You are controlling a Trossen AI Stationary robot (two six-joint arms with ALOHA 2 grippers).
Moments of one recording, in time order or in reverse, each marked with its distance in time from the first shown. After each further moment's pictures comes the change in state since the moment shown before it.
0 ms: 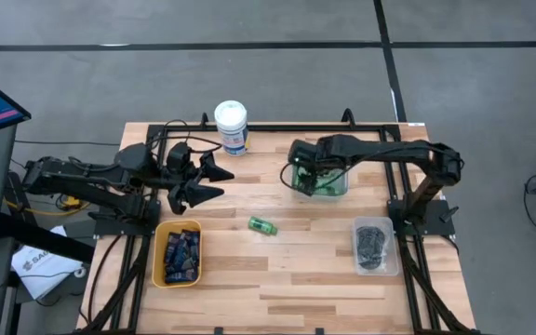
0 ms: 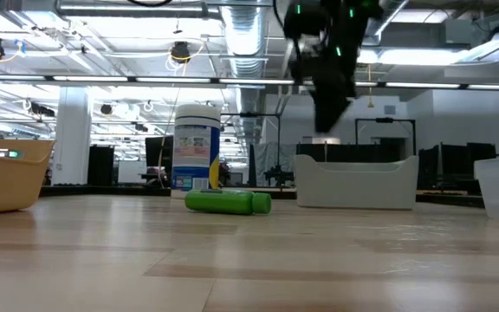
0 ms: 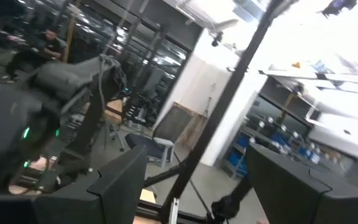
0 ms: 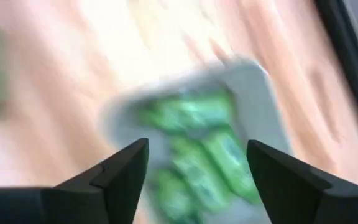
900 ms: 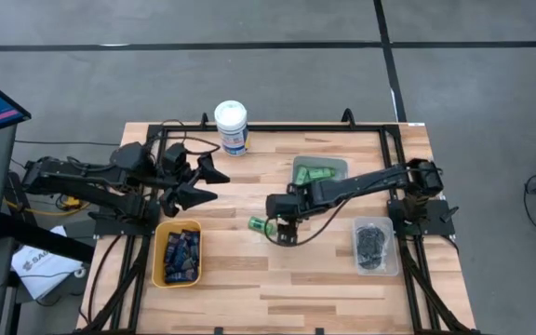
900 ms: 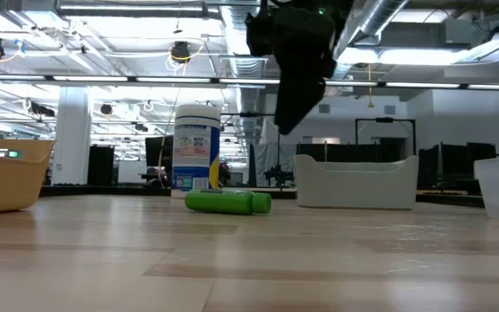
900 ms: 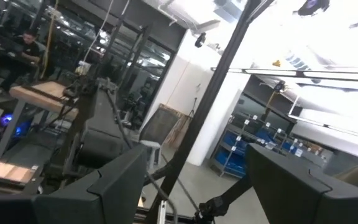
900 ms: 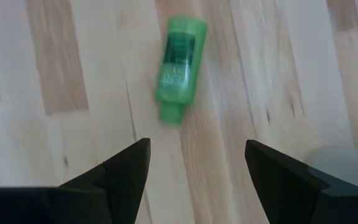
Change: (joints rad) left arm 0.000 -0.015 0.003 0.016 0.061 0.013; right arm 0.336 0.192 0.118 0.152 -0.127 0.112
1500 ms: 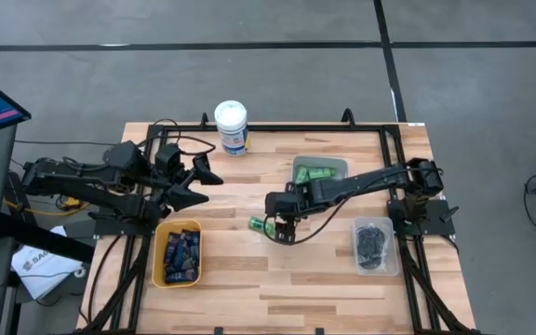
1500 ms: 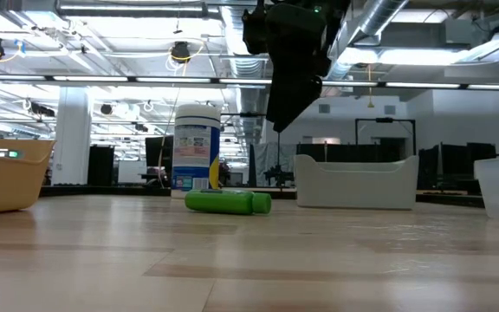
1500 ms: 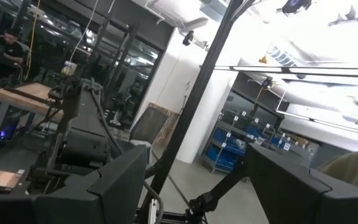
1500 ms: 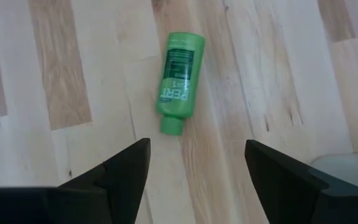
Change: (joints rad) left arm 0.000 -0.043 -0.003 -0.013 0.047 0.007; right arm -0.012 -0.003 0.003 0.025 0.000 0.010
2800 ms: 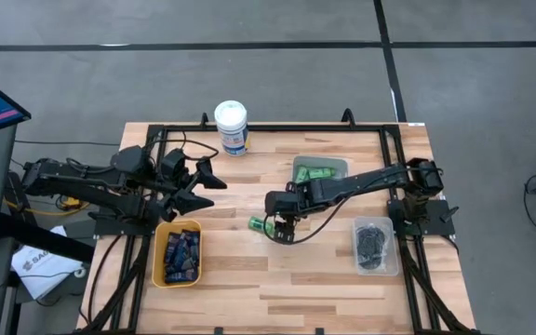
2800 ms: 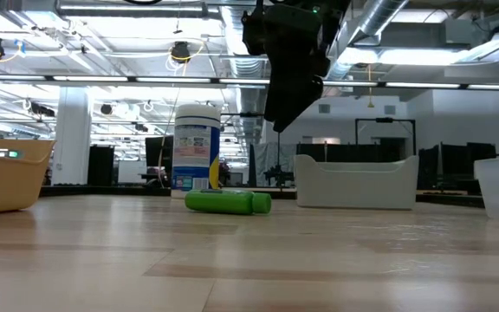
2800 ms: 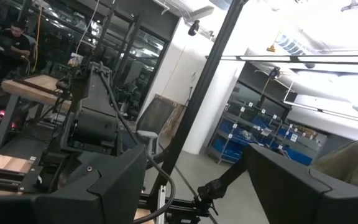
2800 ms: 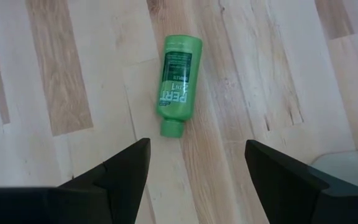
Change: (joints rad) left arm 0.000 -0.002 -0.066 0.013 -0.001 0.027; right arm 0.002 0.000 0.000 0.004 -0.001 0.033
